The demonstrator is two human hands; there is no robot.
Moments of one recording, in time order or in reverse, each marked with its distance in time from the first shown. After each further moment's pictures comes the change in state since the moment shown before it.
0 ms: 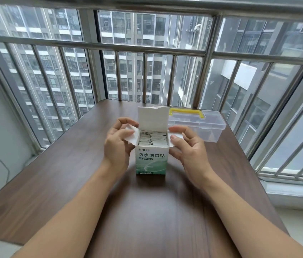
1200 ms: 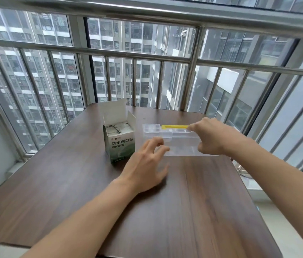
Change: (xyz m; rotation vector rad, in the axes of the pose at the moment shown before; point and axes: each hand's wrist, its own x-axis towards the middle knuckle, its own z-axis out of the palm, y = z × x) left_hand -0.032 -0.047 0.025 1.410 -0.466 0.819; right_hand 0.033 -0.093 -0.074 -1.930 -0.371 -0.075
